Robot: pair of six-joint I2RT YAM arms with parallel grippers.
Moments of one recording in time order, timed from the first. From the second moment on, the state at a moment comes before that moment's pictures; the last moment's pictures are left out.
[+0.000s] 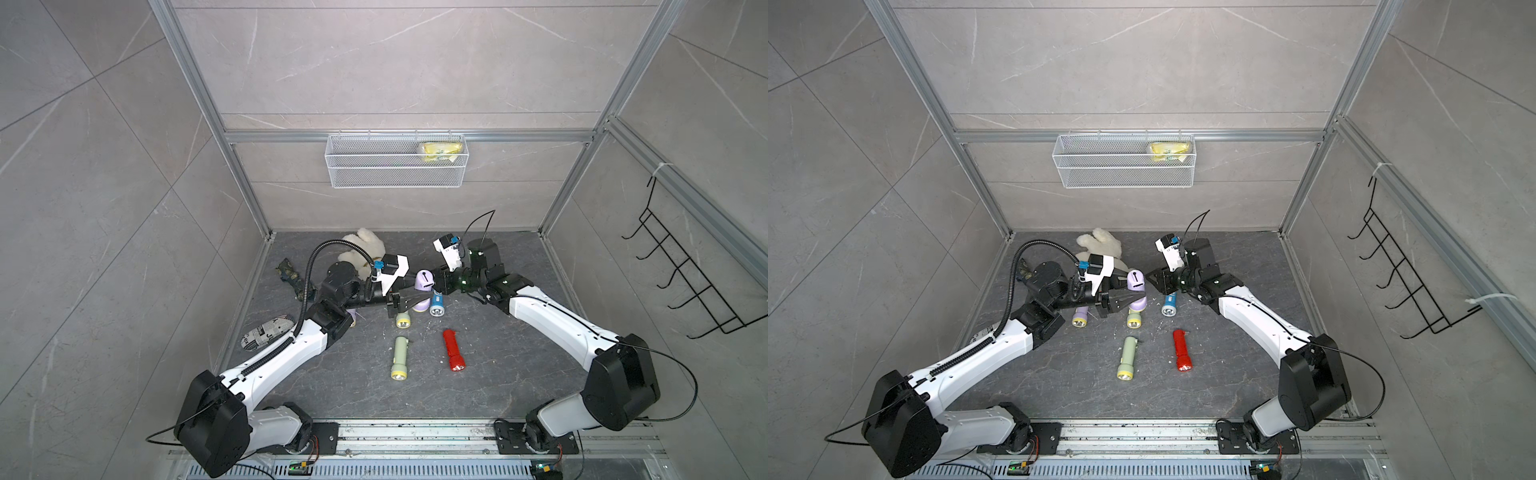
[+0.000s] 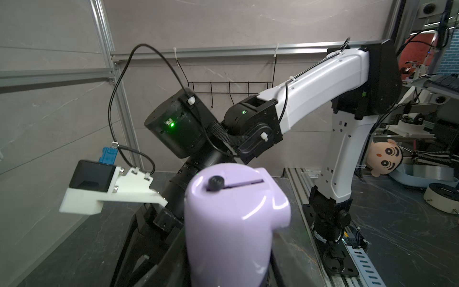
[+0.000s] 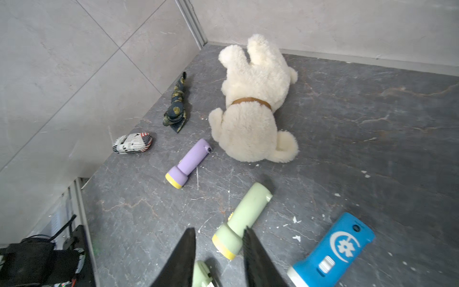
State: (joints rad) left arm -0.64 1.26 0.91 0.44 0.85 -0.01; right arm 0.46 1.51 1.16 -0.21 -0.44 0.17
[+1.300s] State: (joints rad) left arm -0.62 1.27 0.69 -0.60 -0.04 -0.43; right arm 0.36 1.43 1.07 -0.27 -0.11 0.26
